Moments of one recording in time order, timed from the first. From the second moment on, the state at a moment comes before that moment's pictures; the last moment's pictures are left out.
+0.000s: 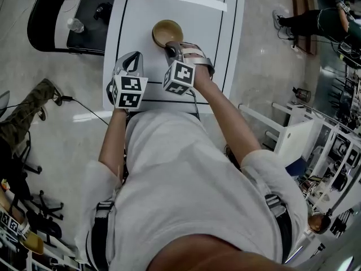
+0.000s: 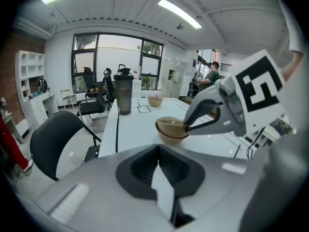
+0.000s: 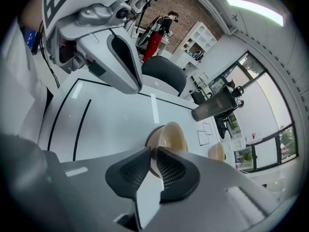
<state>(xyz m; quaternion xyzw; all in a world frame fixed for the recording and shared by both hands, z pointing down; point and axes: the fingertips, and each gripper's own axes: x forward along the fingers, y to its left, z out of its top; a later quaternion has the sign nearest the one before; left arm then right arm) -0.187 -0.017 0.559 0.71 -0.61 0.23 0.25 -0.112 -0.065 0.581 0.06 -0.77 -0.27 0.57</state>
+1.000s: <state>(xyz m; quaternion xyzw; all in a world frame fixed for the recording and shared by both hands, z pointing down) -0.184 -0.026 0.515 0.72 -0.60 0.27 0.21 -0.108 -0.050 0.552 0.14 -0.84 -0.18 0.49</state>
